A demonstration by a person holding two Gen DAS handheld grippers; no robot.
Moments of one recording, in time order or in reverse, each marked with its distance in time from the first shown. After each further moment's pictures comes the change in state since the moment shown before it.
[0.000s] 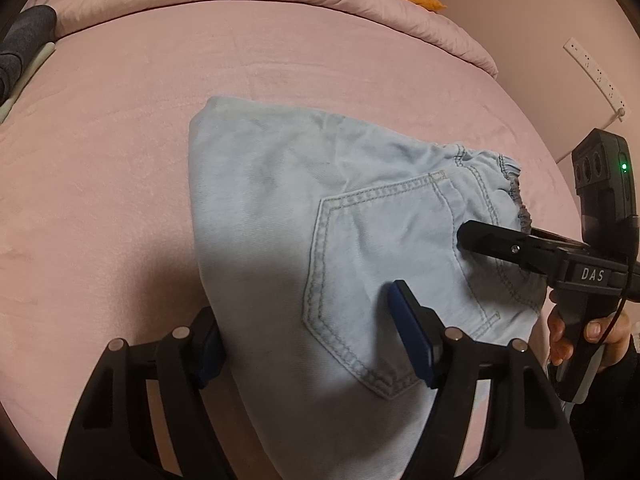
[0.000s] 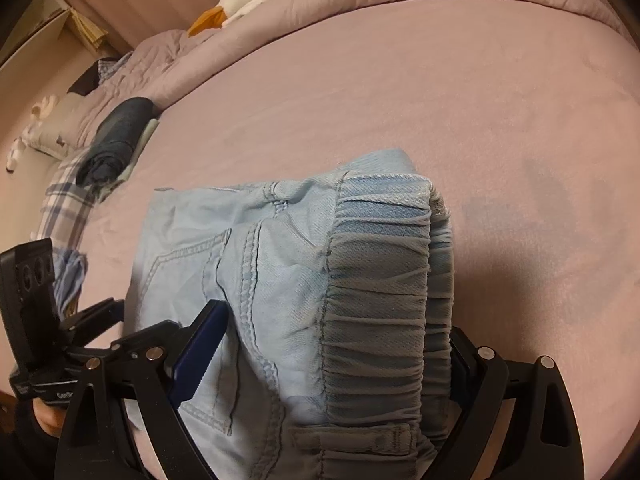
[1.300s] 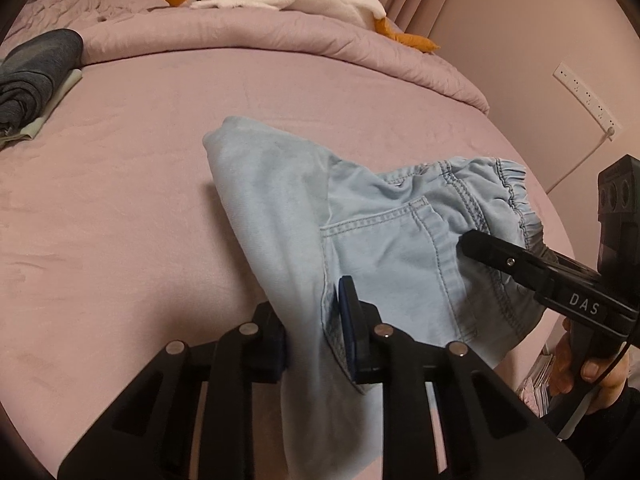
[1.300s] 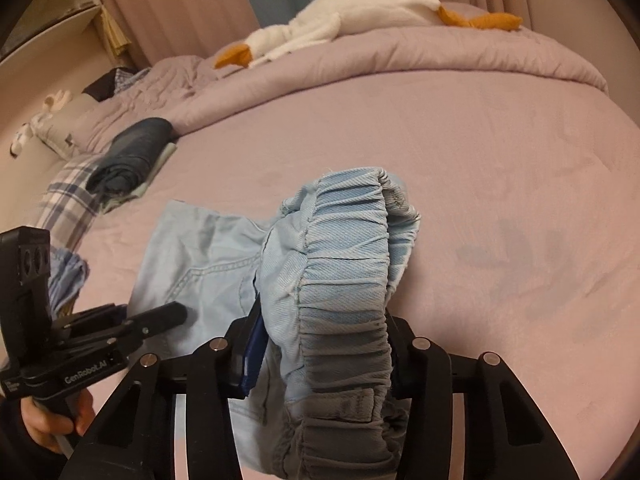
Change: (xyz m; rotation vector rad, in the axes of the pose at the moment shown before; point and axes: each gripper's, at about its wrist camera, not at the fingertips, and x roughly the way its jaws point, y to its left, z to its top) left arm -0.053 -0.005 -0.010 -0.021 -0.157 0.012; right arm -0.044 0.048 -0.016 -0.081 -0.201 -0.077
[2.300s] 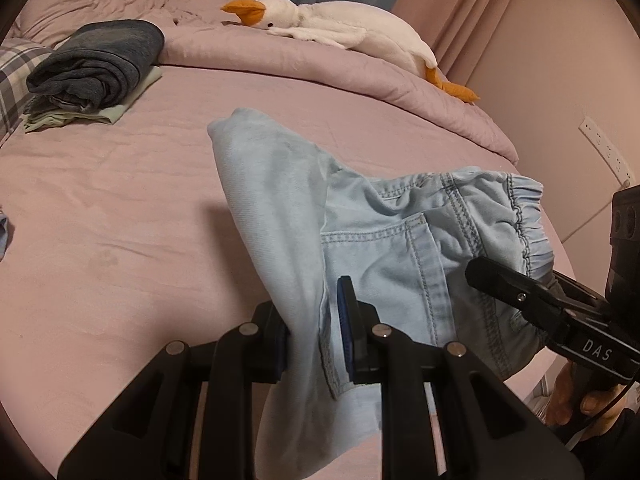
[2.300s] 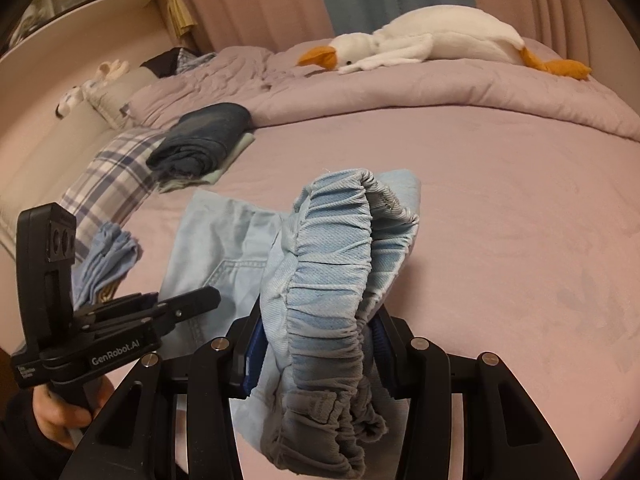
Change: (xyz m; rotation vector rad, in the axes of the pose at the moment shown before) left arm -0.066 0.060 -0.014 -0.137 -0.109 0.082; right arm 0.007 0.089 0.009 -0.160 -0.016 0.122
